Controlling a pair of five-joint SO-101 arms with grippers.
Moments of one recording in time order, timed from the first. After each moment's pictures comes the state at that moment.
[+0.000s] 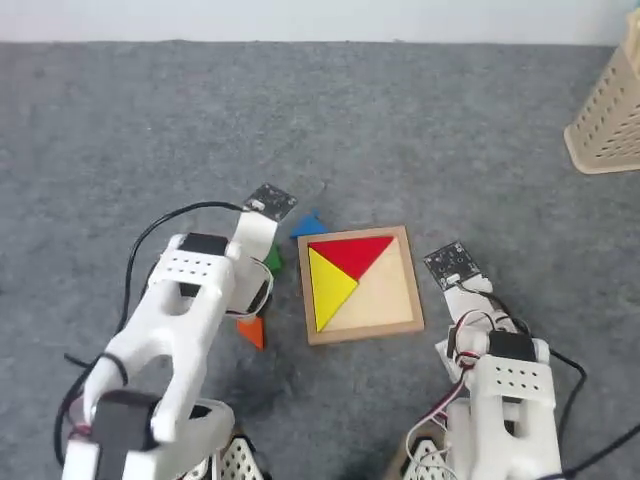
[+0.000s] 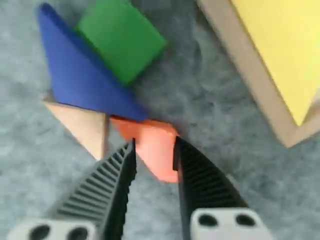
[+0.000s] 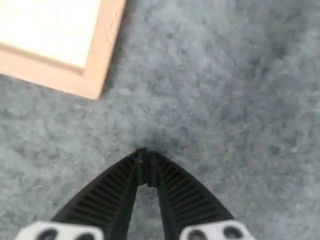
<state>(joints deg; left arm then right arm) 3.0 -14.7 51.6 64.5 -14.3 4.4 -55.9 82.8 56.7 32.5</state>
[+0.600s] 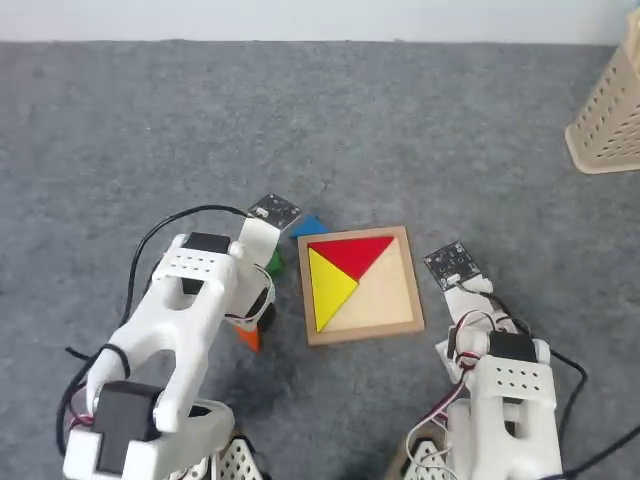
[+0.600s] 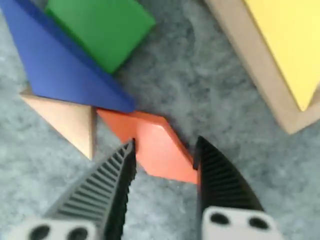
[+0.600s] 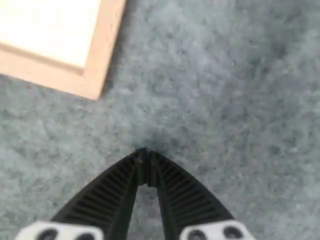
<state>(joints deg) 3.2 -11.7 51.6 66.0 -16.0 4.4 -55.9 82.8 56.7 32.5</state>
